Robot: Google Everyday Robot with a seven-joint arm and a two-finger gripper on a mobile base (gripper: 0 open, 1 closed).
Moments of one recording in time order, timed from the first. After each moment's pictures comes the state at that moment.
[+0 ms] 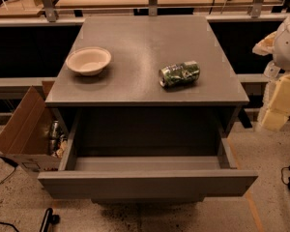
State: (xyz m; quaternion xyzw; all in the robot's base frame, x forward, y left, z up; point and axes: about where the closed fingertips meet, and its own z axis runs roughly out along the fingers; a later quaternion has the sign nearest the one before) arm 0.438 -0.216 0.977 -0.60 0.78 -0.04 0.16
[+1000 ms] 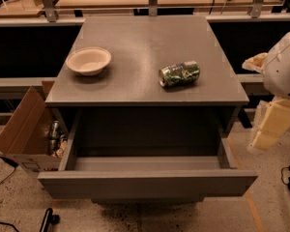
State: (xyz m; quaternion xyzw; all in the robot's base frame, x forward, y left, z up) arm 0.428 -0.206 0.944 -0.62 0.76 -0.03 0.18
